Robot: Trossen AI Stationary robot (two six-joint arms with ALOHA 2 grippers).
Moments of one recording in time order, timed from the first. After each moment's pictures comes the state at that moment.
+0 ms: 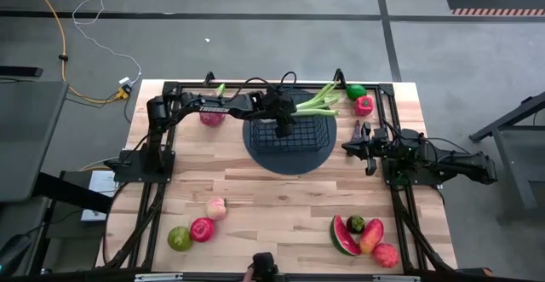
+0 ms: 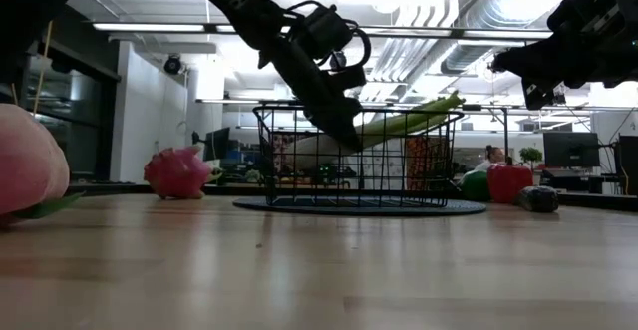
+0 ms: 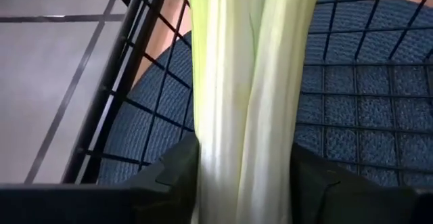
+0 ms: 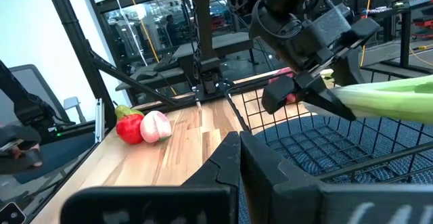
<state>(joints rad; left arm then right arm) 0.45 2.01 1.42 -0.18 -0.17 0.29 -0.16 0.01 0.01 0.03 -0.10 0.23</state>
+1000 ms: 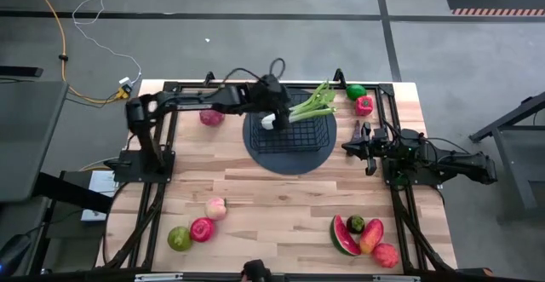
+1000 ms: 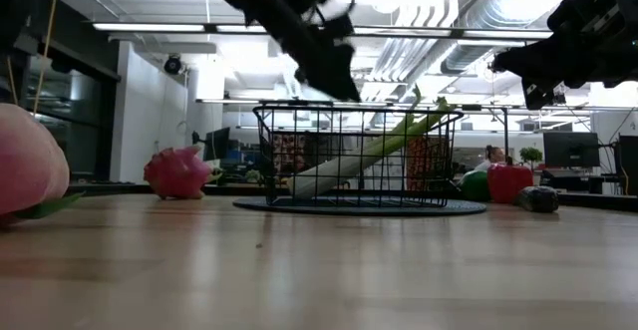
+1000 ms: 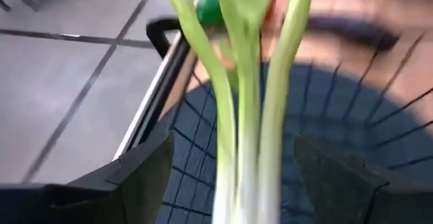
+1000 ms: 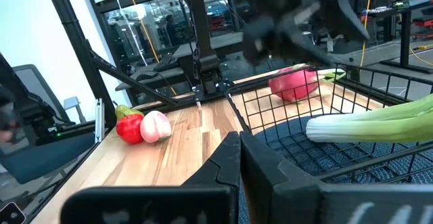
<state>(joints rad) 0.43 1.80 1.43 -0.25 -0.15 0.18 -0.16 0.01 0.01 0.03 -0.10 0.23</state>
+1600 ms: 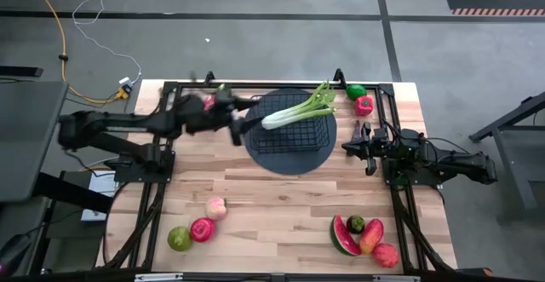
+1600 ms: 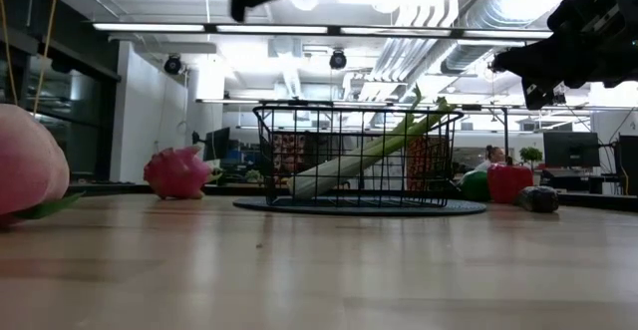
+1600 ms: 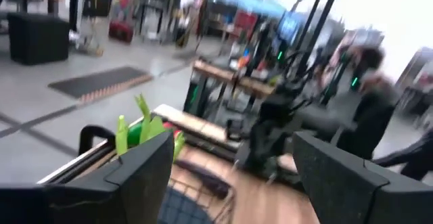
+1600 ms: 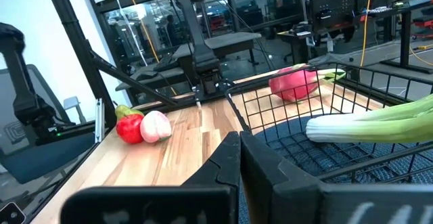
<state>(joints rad) 0.25 1.12 0.80 0.33 -0.13 -0.29 -0.16 0.01 0.01 0.03 -0.10 0.23</state>
